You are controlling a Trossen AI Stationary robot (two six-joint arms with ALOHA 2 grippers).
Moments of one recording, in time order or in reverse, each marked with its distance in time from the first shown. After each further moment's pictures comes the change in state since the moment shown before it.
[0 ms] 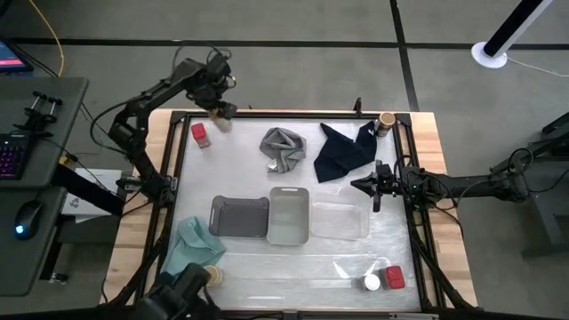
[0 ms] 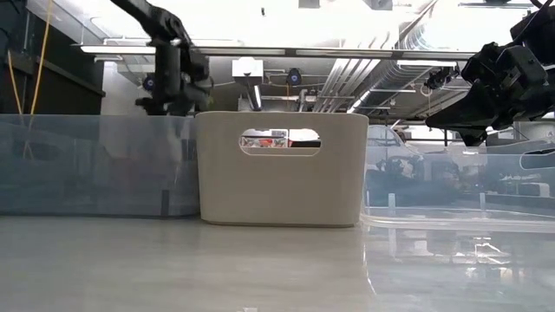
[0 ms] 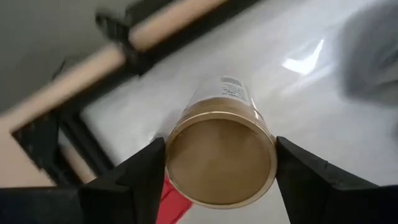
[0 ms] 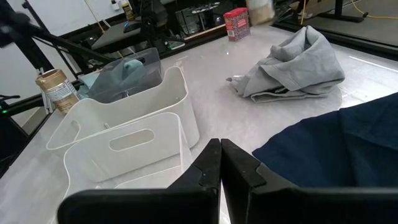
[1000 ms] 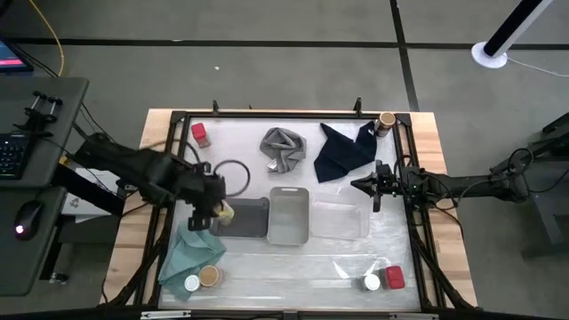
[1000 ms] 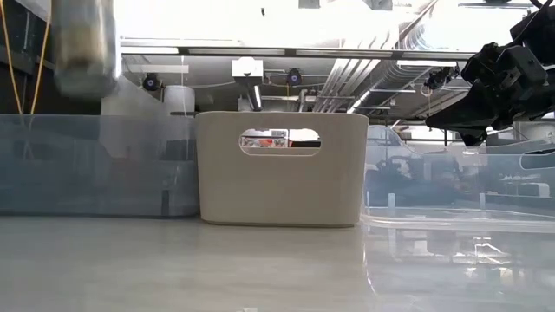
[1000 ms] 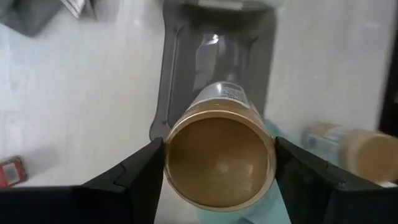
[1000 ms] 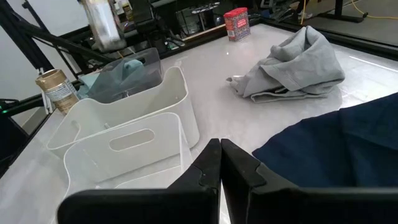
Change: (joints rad) left arm -1.315 -0.398 -0.146 -0.186 -0.064 -0.367; right arm 0.000 0.000 0.000 0.000 0.000 0.000
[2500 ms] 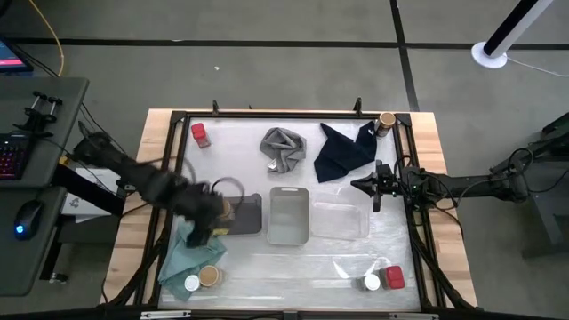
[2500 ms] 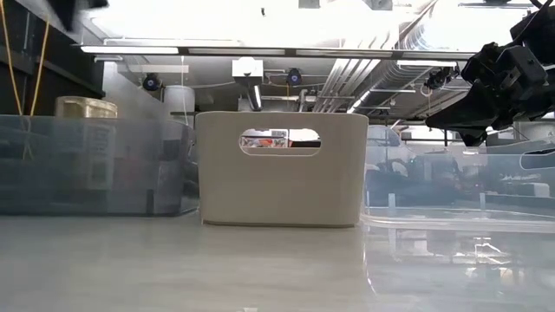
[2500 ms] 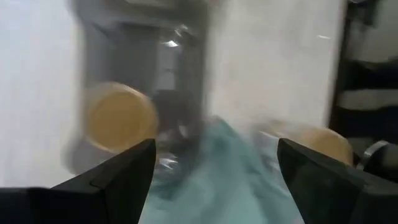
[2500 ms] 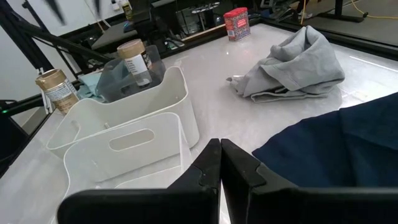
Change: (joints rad) left arm -0.194 -0.051 -0.157 0.198 0.089 -0.232; right arm 0.000 0.000 0.000 0.000 0.000 0.000
